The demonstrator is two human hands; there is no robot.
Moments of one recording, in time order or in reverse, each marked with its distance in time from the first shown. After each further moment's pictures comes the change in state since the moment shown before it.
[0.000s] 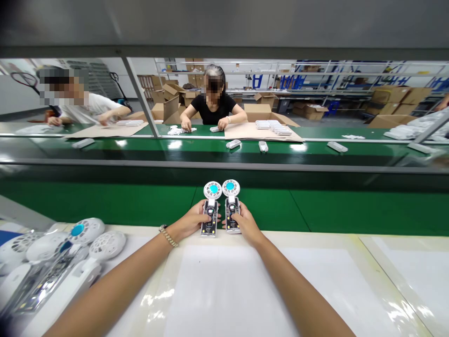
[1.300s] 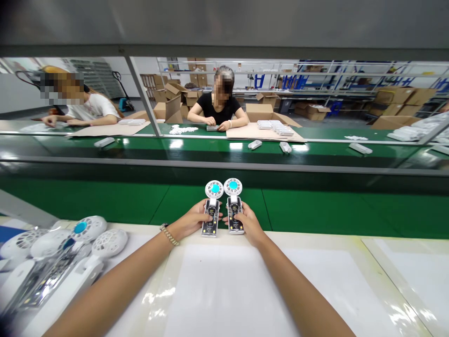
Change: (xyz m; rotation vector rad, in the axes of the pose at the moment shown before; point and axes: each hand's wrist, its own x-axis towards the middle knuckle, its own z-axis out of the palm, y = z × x) left_hand -0.001 0.004 -0.001 -0.064 -0.066 -0.001; right_hand 0.003 0.002 -0.005 0.031 -0.051 -0.060
